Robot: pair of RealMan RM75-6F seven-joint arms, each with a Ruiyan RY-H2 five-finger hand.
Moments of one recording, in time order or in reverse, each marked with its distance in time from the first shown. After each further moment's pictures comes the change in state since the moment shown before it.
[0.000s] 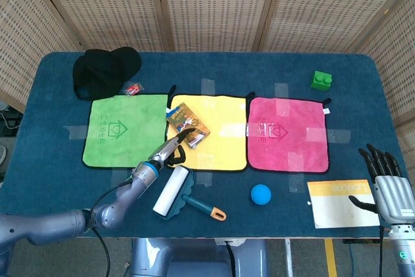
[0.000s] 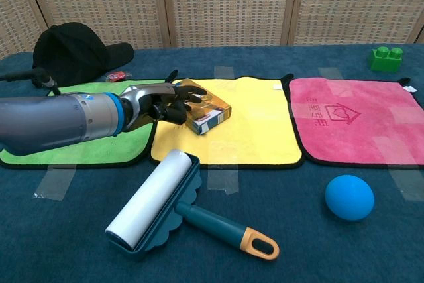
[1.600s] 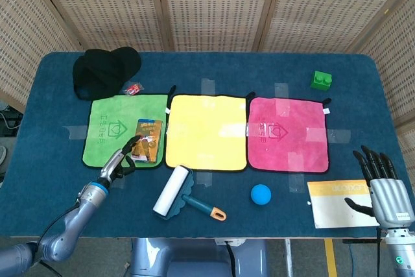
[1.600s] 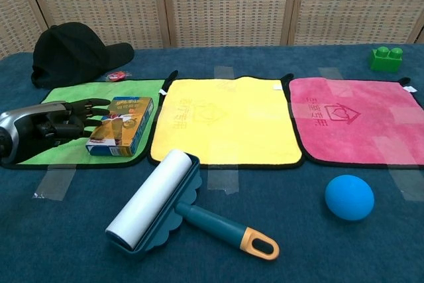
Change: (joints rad) left arm 0.387 0.202 0.083 -0.149 0.302 0.130 -0.401; right arm -0.012 -0.004 -0.015 -0.028 -0.060 0.045 -0.049
